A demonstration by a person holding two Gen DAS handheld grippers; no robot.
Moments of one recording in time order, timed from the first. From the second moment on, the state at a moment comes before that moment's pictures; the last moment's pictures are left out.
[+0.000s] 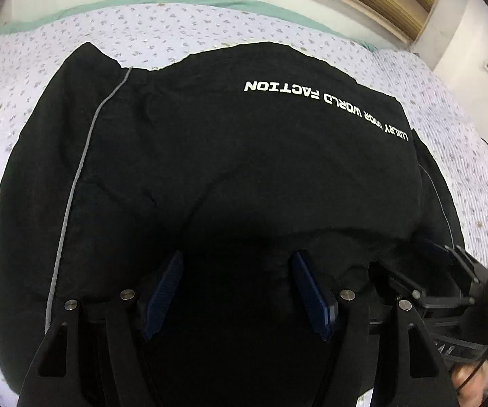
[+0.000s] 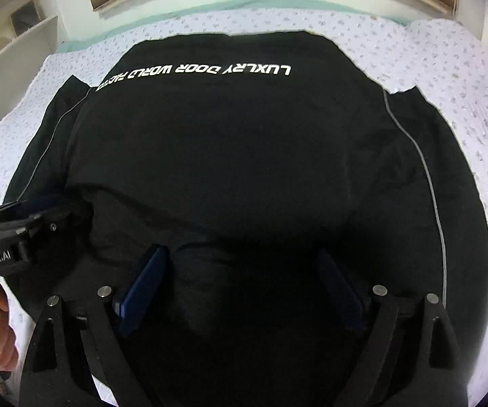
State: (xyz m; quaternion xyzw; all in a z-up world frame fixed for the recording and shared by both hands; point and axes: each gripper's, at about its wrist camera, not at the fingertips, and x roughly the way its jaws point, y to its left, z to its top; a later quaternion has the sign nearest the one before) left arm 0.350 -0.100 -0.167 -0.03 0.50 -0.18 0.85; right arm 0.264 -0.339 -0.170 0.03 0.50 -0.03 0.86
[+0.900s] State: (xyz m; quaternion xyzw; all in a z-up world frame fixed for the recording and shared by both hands) left arm 0.407 -0.103 -0.147 -0.08 0.51 -0.20 0.83; right arm 0.329 -0.374 -0.149 0.10 0.52 -0.03 0.85
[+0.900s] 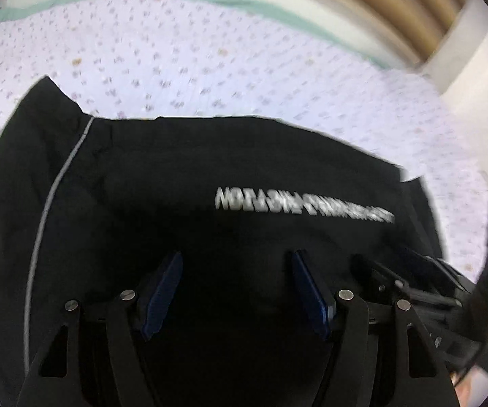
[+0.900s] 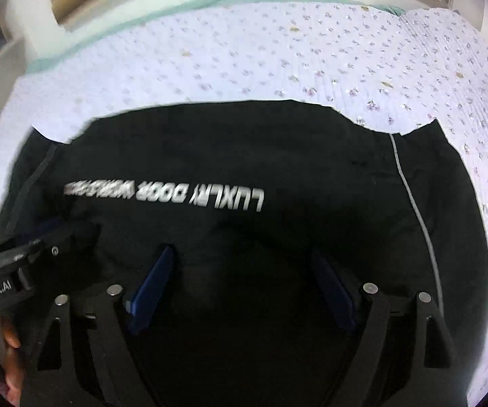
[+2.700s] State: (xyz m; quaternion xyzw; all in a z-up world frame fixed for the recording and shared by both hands) left arm 0.189 0.039 -0.194 -0.09 0.41 -0.19 0.89; right arm 0.049 -0.420 -0.173 0.29 0.35 -0.10 0.88
